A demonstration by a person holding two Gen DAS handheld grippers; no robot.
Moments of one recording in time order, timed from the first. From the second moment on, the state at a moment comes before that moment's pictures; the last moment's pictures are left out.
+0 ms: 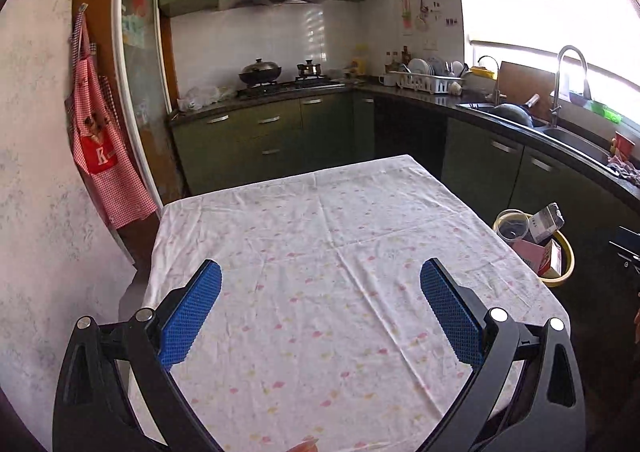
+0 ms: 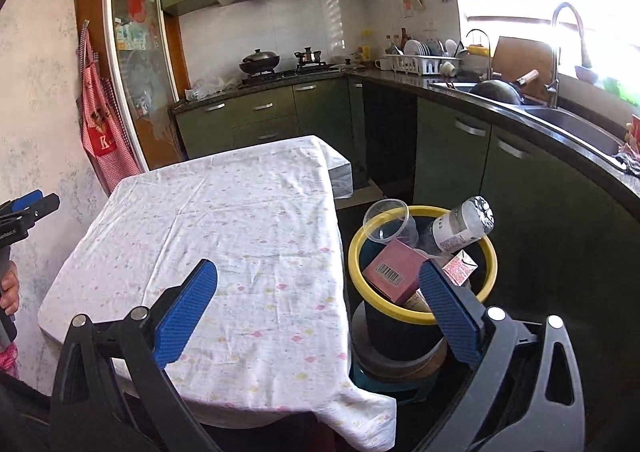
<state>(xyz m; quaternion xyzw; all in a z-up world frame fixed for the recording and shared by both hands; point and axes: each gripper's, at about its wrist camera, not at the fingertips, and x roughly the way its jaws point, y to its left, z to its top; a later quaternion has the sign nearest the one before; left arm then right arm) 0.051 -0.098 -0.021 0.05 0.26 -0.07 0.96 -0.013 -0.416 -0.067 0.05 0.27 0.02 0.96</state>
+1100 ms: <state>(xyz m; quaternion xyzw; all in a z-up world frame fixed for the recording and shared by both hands) -0.005 -0.063 -0.014 0.02 0.23 -0.05 0.97 -0.037 -0.400 -0.047 0.04 0.24 -0.02 0.97</state>
